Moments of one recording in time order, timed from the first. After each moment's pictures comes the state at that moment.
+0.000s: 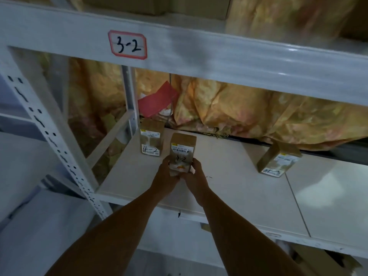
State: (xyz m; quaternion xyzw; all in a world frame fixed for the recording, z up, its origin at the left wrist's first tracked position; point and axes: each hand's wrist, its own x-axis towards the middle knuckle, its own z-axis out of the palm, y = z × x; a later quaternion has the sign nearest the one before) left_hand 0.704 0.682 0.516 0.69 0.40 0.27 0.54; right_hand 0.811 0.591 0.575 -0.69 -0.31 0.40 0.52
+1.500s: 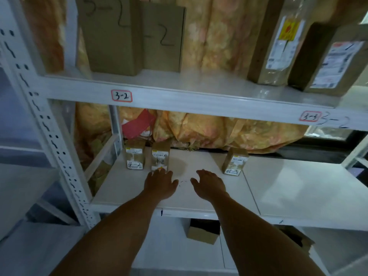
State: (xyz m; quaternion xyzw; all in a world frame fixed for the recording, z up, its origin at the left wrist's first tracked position) left_hand 0.700 0.569 0.658 0.91 0.41 -0.01 0.09; right_hand 0.844 0.450 0.685 -0.87 -0.48 0.11 0.08
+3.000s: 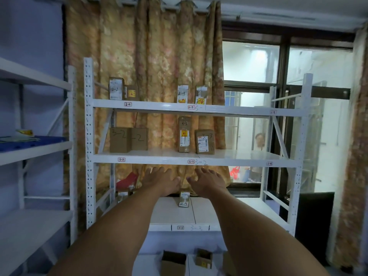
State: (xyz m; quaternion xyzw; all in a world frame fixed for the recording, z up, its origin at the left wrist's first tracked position) left_hand 0.547 0.023 0.988 0.91 0.39 0.13 -0.04; right_hand 0.696 -0.091 0.980 -0.85 -0.49 -0.11 0.15
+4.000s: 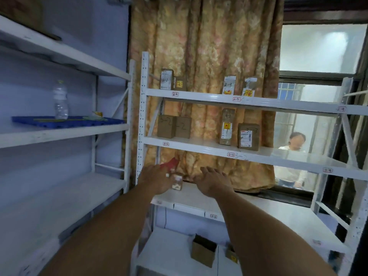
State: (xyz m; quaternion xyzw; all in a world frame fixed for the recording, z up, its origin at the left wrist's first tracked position) left_hand 0.425 0.014 0.946 0.86 0.49 0.17 -0.02; right_hand 0.621 -0.073 0.956 -0.79 -0.59 -0.08 0.11
